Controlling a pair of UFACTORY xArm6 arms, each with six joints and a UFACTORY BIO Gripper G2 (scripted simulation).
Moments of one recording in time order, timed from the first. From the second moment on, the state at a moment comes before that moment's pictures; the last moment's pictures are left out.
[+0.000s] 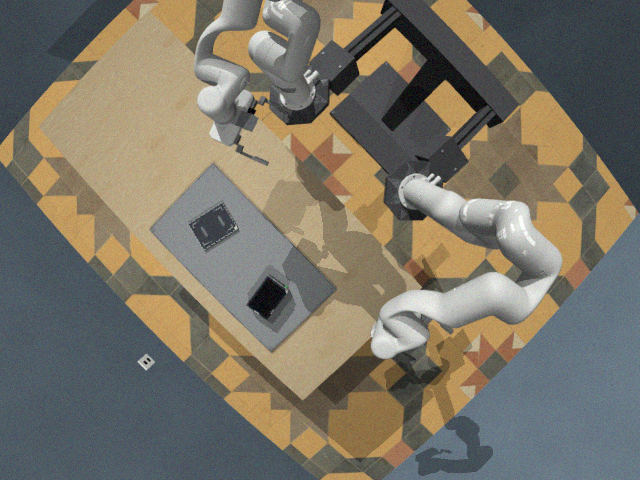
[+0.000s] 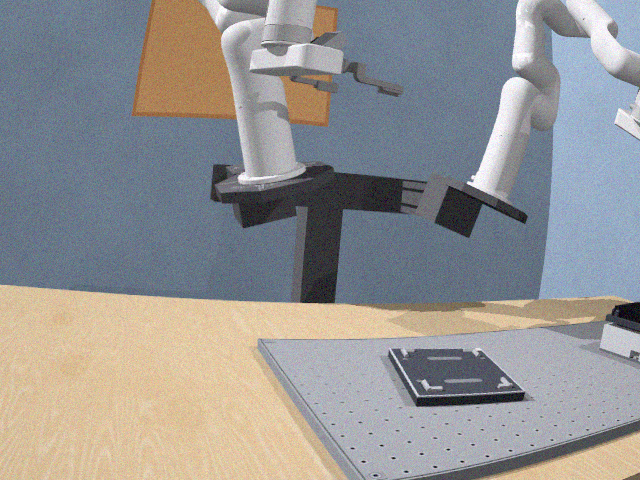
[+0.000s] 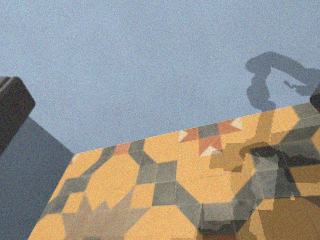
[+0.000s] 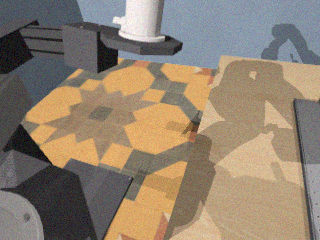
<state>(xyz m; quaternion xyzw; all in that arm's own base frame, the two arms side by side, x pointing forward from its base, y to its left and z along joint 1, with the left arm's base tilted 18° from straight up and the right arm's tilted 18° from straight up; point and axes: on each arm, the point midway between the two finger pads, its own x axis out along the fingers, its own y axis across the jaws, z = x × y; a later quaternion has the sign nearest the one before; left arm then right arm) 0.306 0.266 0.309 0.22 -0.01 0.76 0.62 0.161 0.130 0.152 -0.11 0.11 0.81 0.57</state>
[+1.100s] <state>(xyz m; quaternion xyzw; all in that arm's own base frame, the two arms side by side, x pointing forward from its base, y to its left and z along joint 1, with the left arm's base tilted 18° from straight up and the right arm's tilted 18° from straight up) 0.304 0.267 0.309 0.22 -0.01 0.75 0.62 0.161 0.130 0.152 -0.11 0.11 0.81 0.57</state>
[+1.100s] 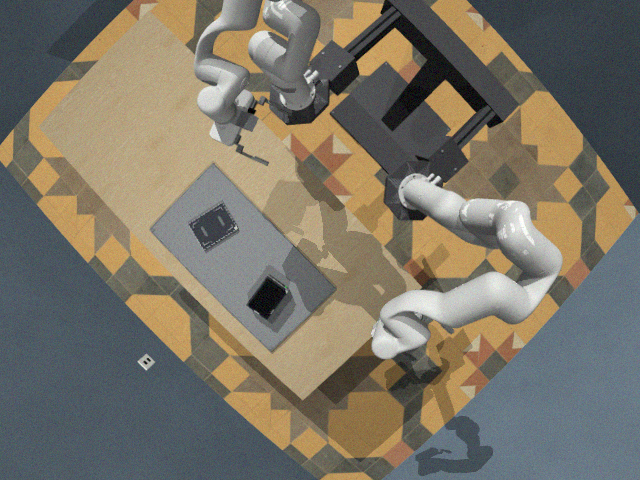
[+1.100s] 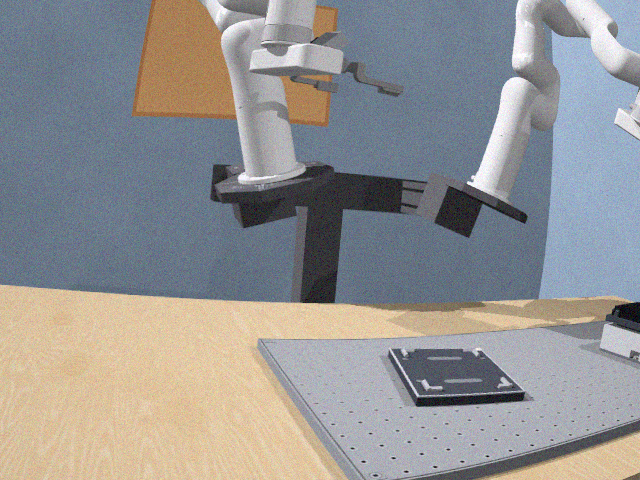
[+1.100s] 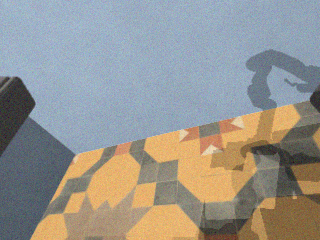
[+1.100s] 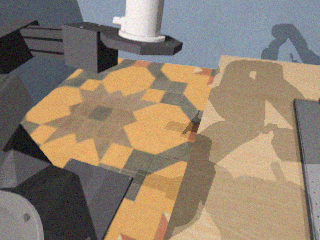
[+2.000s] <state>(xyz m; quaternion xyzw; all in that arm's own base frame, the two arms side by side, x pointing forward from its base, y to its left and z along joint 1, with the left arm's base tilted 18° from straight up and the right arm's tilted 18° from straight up) 0.277 0.280 0.305 0.23 0.07 0.74 0.63 0.161 0.130 0.152 -0.11 0.11 0.81 0.57</state>
